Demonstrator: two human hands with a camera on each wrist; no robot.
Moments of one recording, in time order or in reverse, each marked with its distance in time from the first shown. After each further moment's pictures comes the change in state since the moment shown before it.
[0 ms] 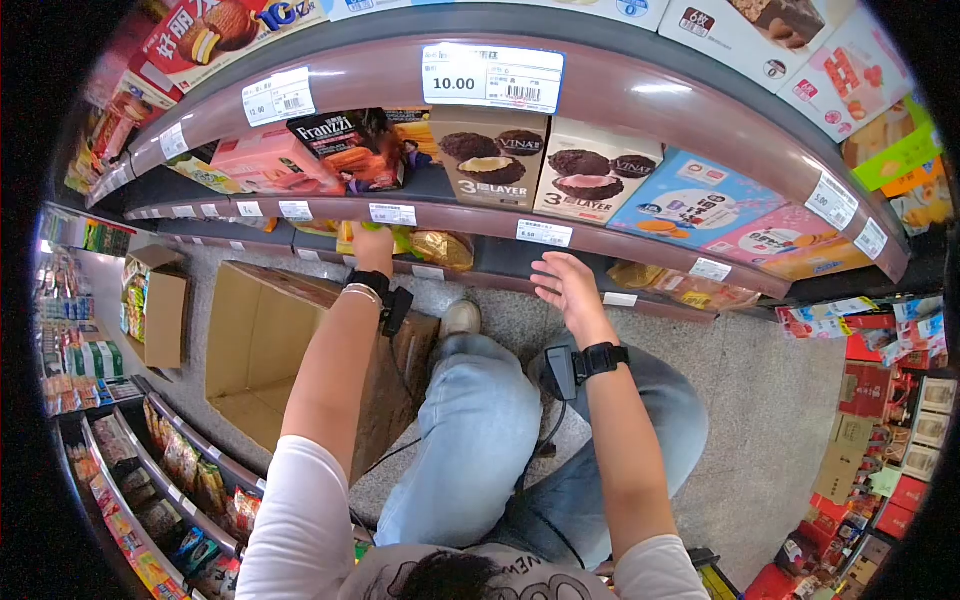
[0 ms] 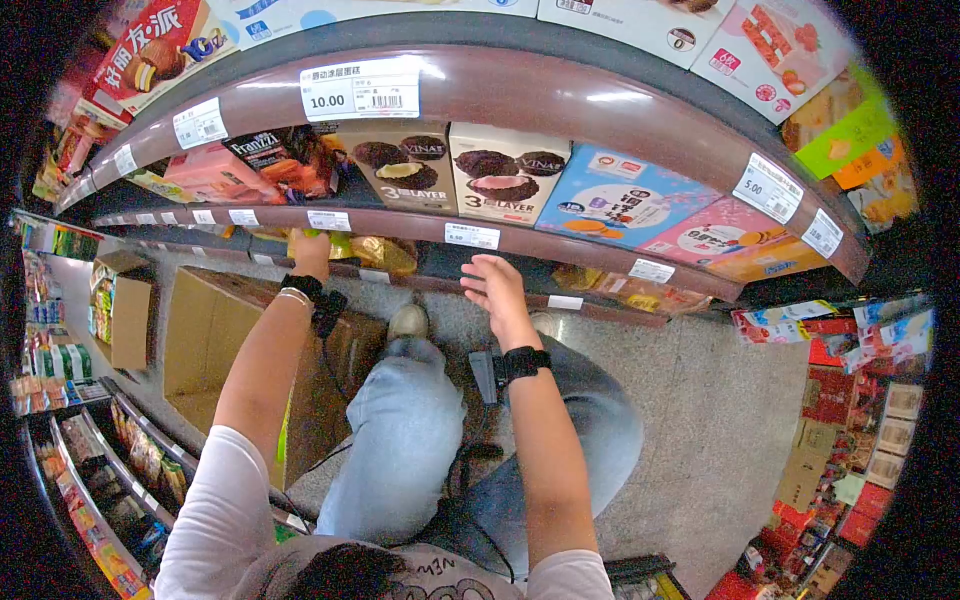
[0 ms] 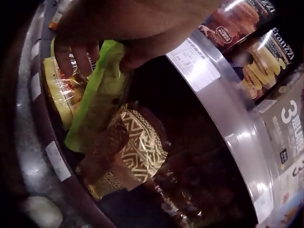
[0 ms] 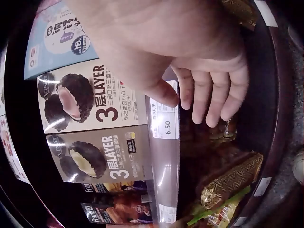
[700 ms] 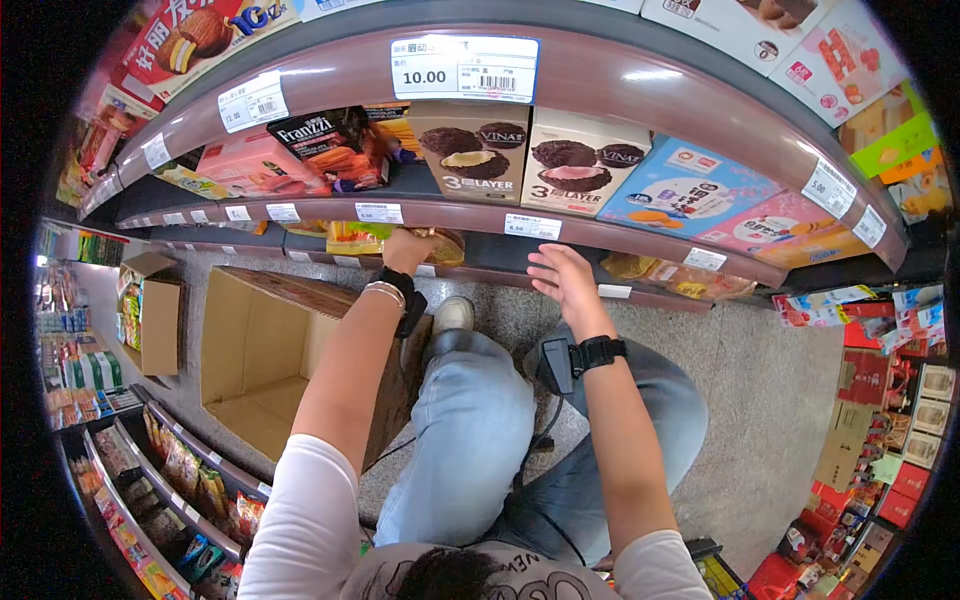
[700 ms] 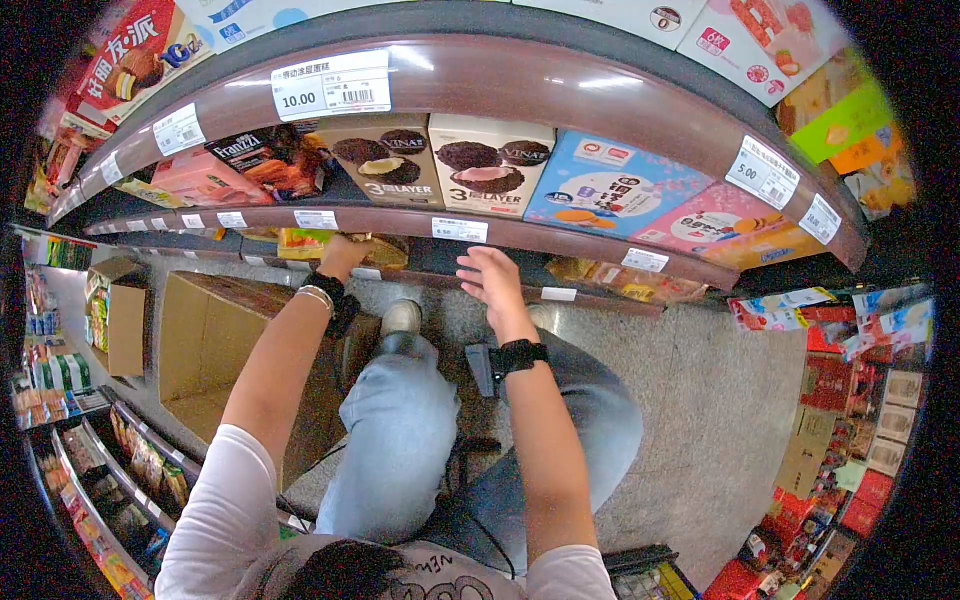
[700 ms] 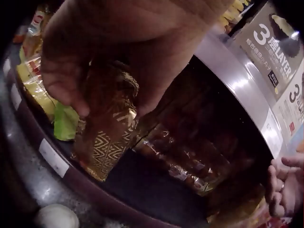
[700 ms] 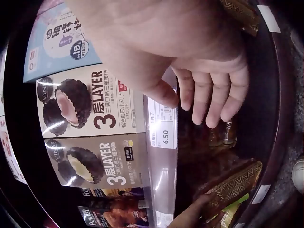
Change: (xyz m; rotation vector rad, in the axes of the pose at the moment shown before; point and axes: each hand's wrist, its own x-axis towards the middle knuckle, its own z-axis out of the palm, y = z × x) left_hand -0.054 0.050 0.033 0.612 -0.430 0.108; right_hand 0.006 0.000 -0.009 -0.006 0.023 -0.003
